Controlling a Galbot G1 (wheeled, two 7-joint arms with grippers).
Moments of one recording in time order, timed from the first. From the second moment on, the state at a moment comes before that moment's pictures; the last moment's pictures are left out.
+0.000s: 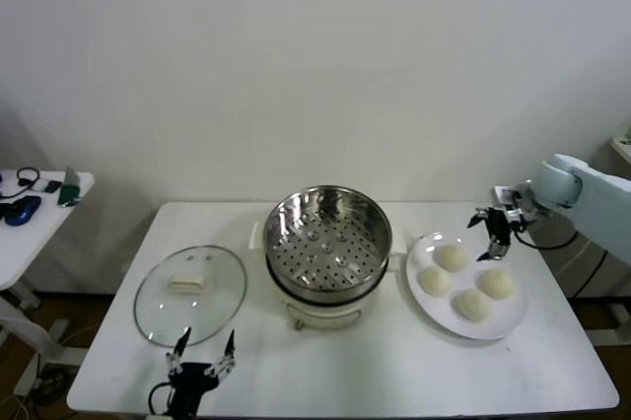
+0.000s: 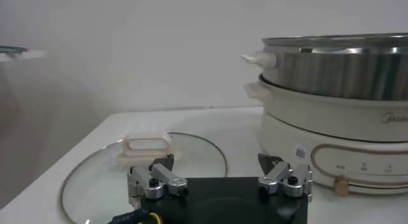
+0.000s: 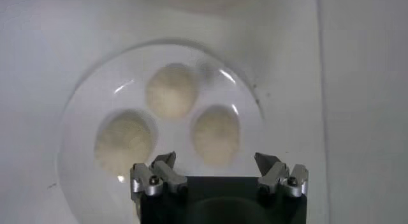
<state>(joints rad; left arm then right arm) 1.73 -1.50 -0.59 -1.93 -0.06 -0.05 0.05 0.32 0.70 -1.22 1.02 0.21 -0.10 -1.01</state>
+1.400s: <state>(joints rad) 1.74 -1.50 -0.60 -1.93 -0.06 -0.06 0.04 0.23 0.92 -1.16 0.72 0.18 -0.03 -1.04</state>
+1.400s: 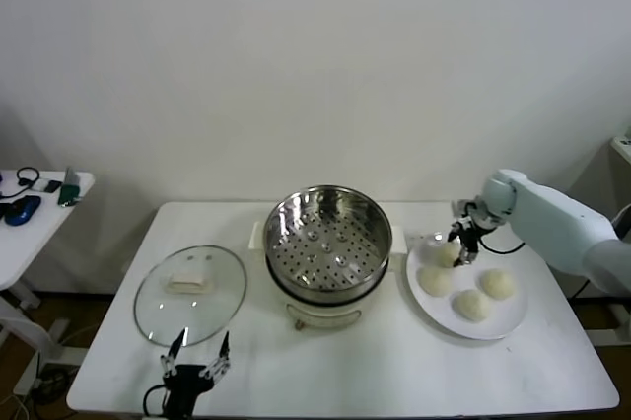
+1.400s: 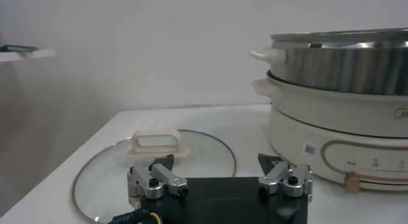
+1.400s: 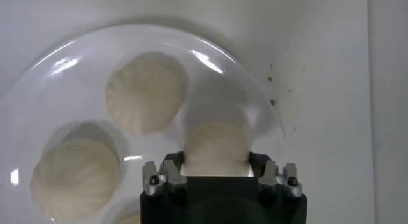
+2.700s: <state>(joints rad) 1.75 -1.49 -0.62 -1.96 -0.05 -0.06 0.05 0.69 1.29 -1.51 1.12 0.05 0.40 -1.01</state>
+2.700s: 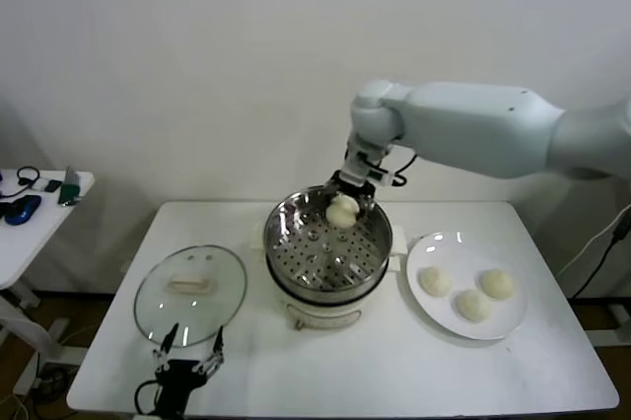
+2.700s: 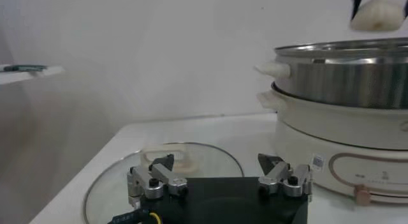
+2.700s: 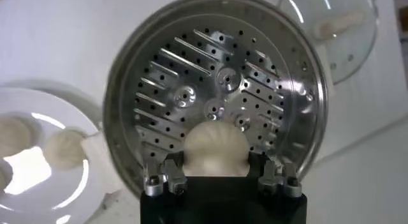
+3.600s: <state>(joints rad) 1.77 -1.49 -0.61 -1.98 -0.04 -0.06 0.05 0.65 1.36 -1.53 0.88 0.14 0.49 -1.03</state>
